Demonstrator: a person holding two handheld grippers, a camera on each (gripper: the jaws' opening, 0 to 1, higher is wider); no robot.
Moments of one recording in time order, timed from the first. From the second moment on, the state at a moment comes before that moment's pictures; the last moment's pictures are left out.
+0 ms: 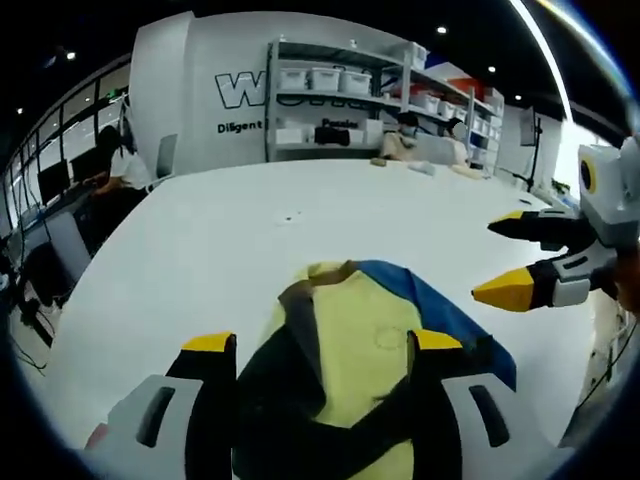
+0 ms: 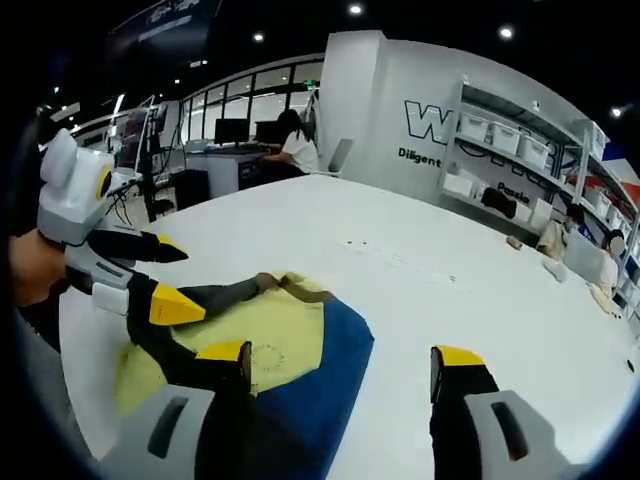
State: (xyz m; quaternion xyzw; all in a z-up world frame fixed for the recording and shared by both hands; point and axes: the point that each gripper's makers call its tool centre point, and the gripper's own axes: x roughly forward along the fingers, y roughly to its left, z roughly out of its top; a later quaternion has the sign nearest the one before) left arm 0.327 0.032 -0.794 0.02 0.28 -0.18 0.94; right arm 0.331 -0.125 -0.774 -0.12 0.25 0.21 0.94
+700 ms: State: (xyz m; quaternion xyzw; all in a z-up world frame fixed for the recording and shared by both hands) left arm 0.345 0.032 -0.827 0.01 0.32 -0.19 0.93; right arm 0.364 -0.123 -0.800 -0.11 0.27 0.21 0.93
